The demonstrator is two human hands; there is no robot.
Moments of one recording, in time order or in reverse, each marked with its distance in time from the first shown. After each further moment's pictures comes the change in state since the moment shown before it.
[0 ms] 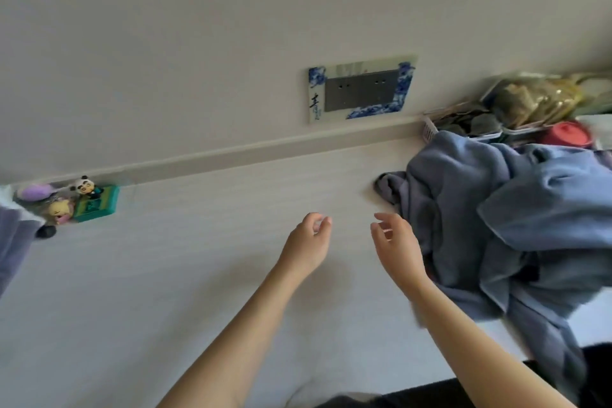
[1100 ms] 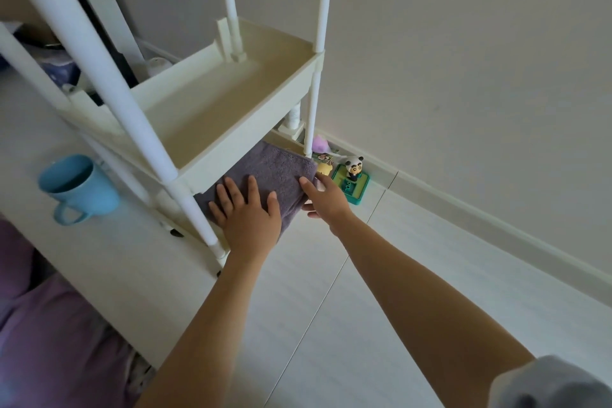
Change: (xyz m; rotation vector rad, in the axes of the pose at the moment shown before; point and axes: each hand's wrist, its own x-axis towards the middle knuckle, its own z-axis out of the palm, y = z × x) left_hand -0.032 -0.334 -0.417 0.348 0.931 -0.624; right_hand -0.100 -0.357 0.512 0.038 -1.023 -0.167
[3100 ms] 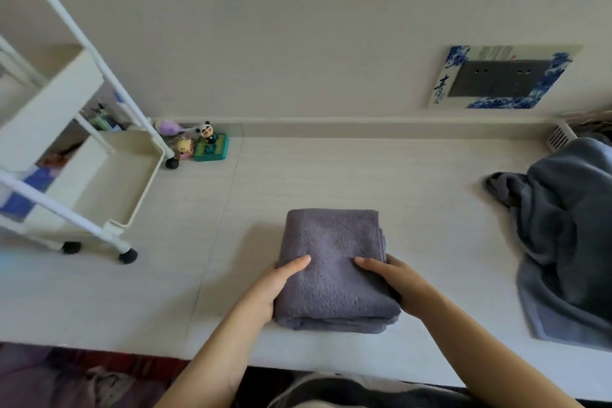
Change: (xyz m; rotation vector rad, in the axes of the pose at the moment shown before) left_hand -0.312 0.066 0.036 -0.870 -1.167 -0.312; right_hand -0.365 0.266 -0.183 0.621 0.196 0.301
